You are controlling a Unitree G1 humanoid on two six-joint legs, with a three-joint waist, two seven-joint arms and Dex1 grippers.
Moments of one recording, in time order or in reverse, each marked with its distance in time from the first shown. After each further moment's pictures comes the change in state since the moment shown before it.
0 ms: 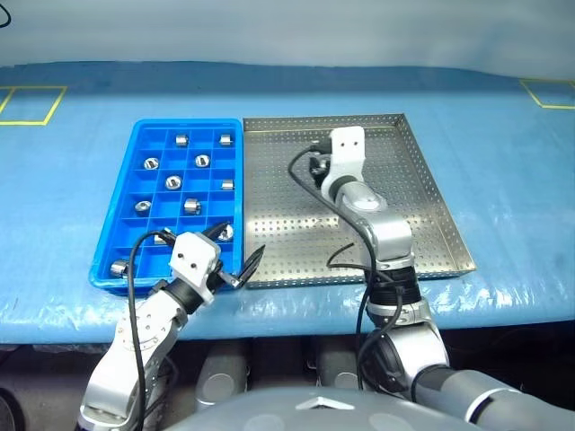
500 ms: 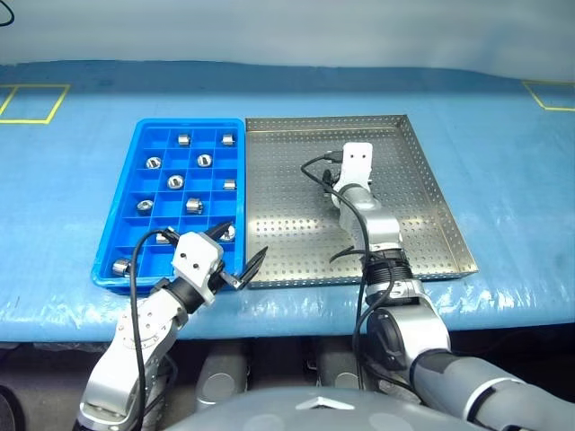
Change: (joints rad) left arm -0.033 0.018 -0.039 0.015 0.000 0.003 -0.042; right arm -0.063 -0.027 -0.221 0.503 -0.042 -0.270 -0.191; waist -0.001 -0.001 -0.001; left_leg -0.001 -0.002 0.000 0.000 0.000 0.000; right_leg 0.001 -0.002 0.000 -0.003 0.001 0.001
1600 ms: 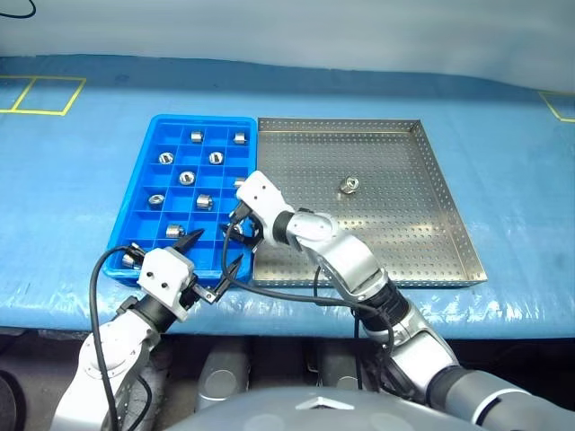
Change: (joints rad) left arm 0.160 0.032 0.133 -0.078 -0.002 -0.086 -0.025; right arm 0.121 -0.052 0.536 -0.570 0.044 0.275 0.518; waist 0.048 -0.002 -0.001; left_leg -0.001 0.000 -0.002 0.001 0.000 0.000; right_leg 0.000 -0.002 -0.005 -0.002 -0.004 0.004
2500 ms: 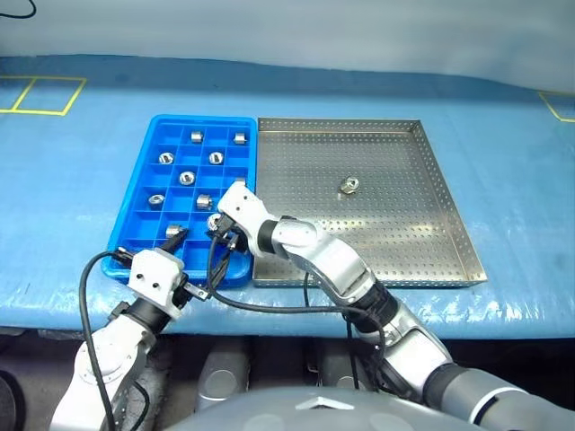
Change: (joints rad) left arm 0.048 -0.013 0.021 -0.001 -0.001 -0.006 0.052; right arm -0.029 0.010 0.152 0.106 0.038 -0.049 0.080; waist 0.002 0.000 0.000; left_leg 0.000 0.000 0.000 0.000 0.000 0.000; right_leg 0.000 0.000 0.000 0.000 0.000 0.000
